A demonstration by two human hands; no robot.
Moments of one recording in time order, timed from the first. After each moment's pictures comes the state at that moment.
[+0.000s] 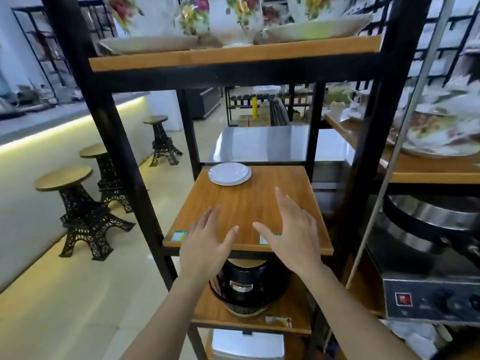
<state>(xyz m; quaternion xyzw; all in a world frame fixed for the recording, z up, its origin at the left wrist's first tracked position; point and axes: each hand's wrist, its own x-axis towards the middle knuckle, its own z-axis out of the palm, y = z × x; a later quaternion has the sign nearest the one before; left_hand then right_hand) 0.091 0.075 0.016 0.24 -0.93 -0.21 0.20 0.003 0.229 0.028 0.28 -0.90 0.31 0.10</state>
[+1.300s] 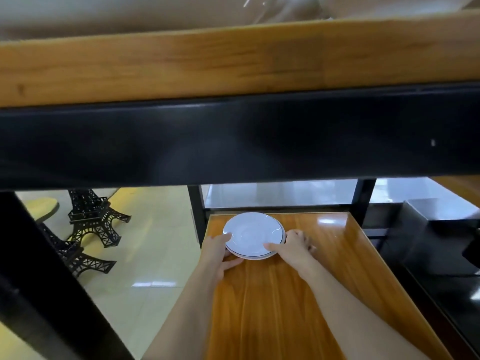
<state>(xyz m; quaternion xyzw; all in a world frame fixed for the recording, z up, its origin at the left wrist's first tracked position) -0.149 -0.124 -0.004 0.39 -0.53 -0.75 0.10 -0.227 0.021 -0.017 0.08 -0.93 0.35 -0.12</state>
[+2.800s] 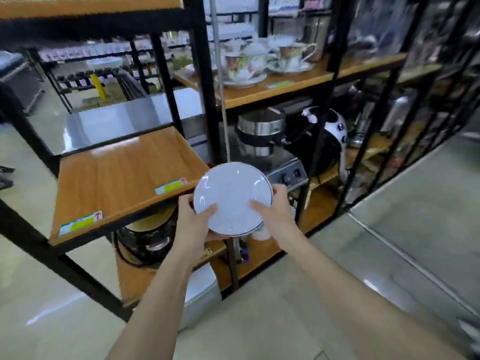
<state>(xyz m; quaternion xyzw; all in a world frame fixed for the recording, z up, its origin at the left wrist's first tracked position) 0.159 0.222 0.024 0.11 -0.67 -0.74 -0.01 0.159 0.373 0.014 -0.08 -0.72 0.68 0.07</state>
